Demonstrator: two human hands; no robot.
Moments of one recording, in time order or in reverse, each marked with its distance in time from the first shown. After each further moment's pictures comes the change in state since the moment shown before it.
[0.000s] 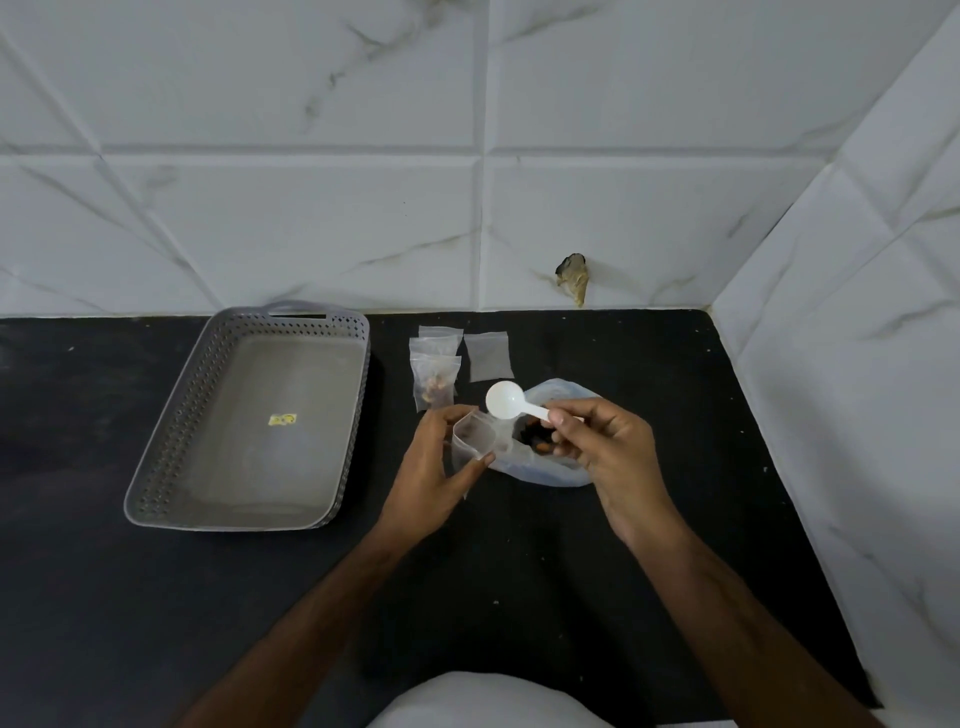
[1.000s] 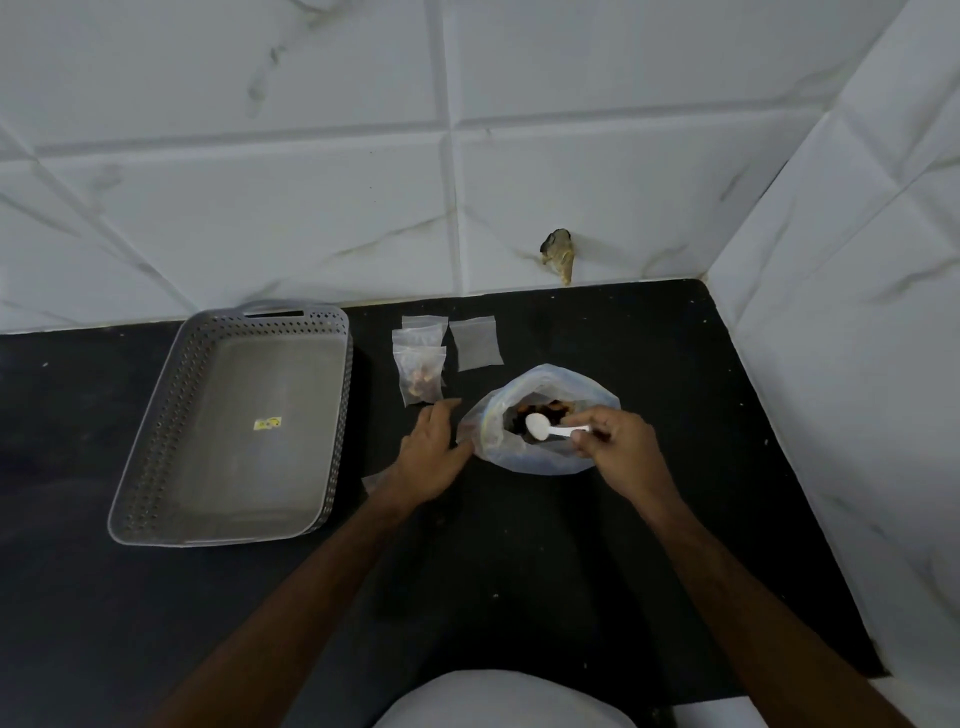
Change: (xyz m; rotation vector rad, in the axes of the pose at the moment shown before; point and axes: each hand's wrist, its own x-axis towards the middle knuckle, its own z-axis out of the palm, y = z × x) left_hand 0.045 -0.036 0.019 0.348 -0.324 -0.384; right_hand 0.043 0.064 -0.047 -0.602 -0.059 0.057
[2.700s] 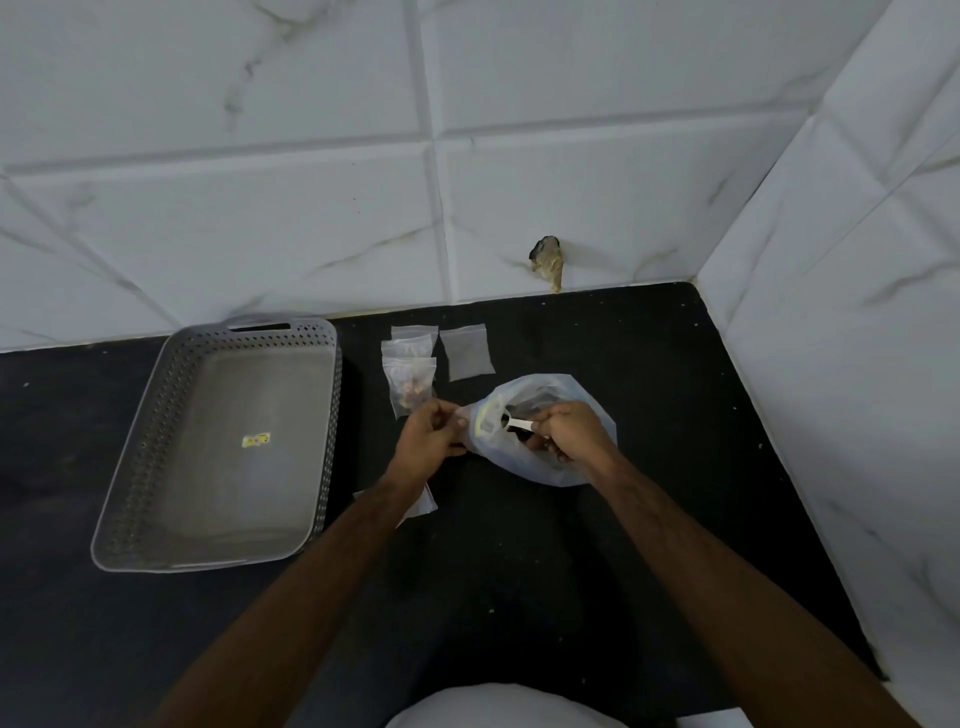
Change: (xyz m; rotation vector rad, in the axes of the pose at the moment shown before) left_hand 0.033 0.006 0.007 -0.749 0.048 -0.159; right_hand 0.072 -0.038 0.080 0.521 1.196 -0.061
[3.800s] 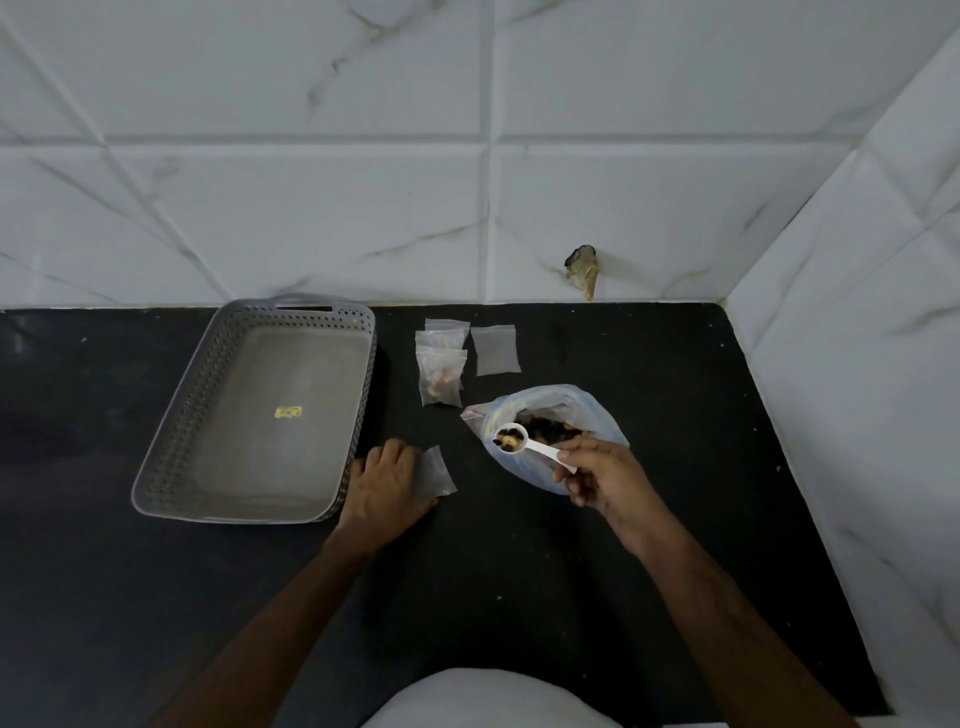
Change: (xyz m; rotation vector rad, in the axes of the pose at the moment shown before) left_hand -0.066 -0.055 -0.067 1.305 0.101 0.173; right_hand 0.022 -0.051 -0.106 -0.246 -1.217 0.702
